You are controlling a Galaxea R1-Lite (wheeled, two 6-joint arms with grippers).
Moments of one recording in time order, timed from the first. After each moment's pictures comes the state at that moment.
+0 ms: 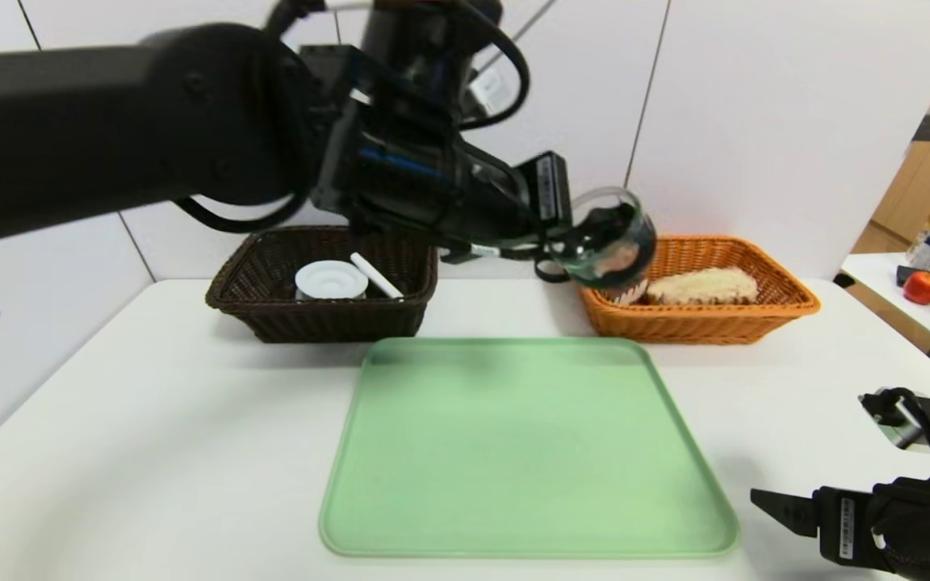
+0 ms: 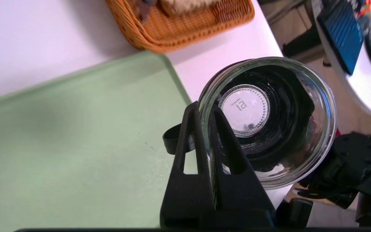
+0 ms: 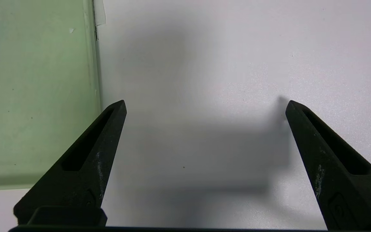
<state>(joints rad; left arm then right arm) -0.76 1.95 -1.99 0.43 -0.15 -0.55 0.27 1.30 -0.32 -0.19 -0.15 0.34</state>
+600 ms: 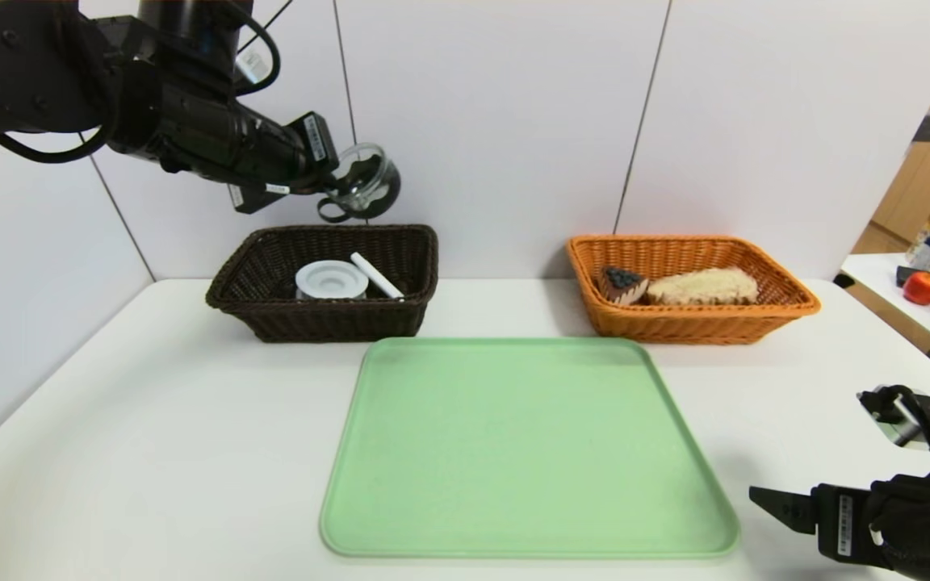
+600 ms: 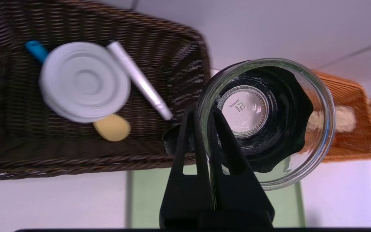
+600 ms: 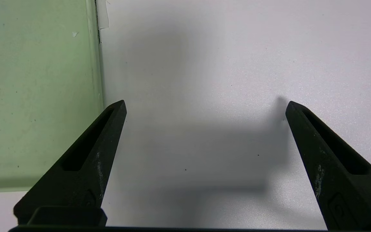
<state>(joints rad) -0.32 1.90 -1.96 0.53 -0.01 -0.54 0.27 1.30 -0.33 -0.19 -0.15 0.34</state>
